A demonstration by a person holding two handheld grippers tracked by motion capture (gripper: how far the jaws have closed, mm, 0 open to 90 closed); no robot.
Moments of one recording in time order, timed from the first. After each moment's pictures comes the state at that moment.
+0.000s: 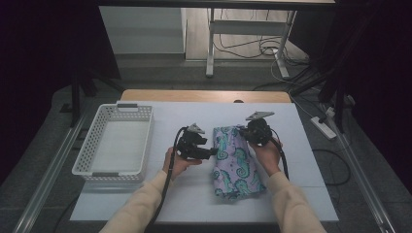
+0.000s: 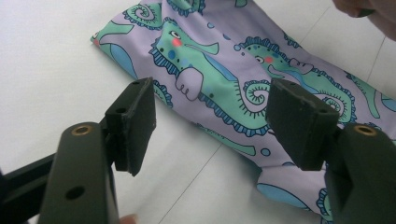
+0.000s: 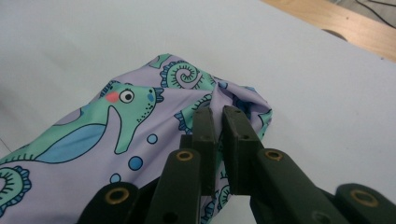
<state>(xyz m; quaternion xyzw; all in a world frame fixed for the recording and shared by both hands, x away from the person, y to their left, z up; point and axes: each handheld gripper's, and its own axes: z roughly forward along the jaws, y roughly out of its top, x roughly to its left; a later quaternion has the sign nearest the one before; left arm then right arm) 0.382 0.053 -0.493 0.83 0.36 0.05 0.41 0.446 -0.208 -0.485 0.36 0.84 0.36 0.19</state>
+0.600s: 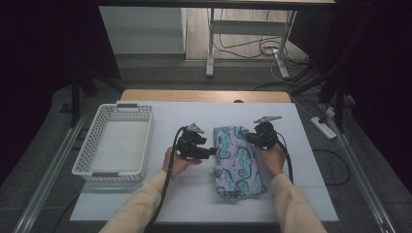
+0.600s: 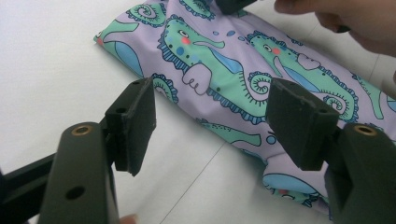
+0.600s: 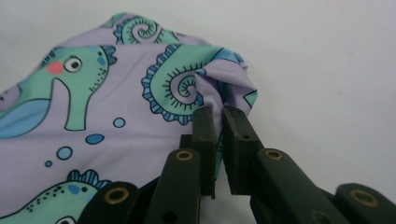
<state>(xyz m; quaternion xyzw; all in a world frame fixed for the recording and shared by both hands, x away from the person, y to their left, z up) 0.382 0.055 -0.493 0.83 0.36 0.05 0.42 0.459 -0.238 -0.518 0.41 0.83 0.35 0.16</state>
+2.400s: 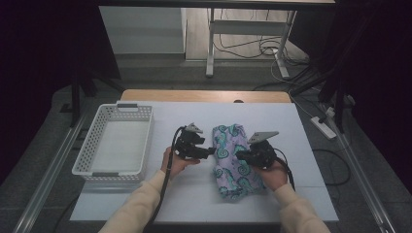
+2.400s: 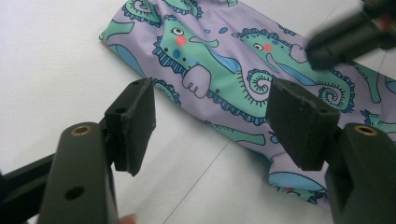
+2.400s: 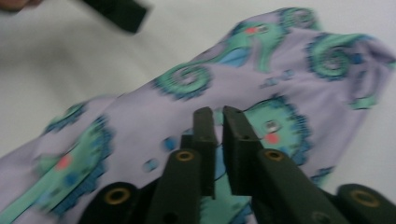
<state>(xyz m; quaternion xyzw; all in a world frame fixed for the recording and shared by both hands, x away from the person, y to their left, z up) 0.383 0.058 -0.494 0.83 0.37 0.06 0.41 0.371 -0.213 -0.487 0.27 0.88 0.38 0.11</state>
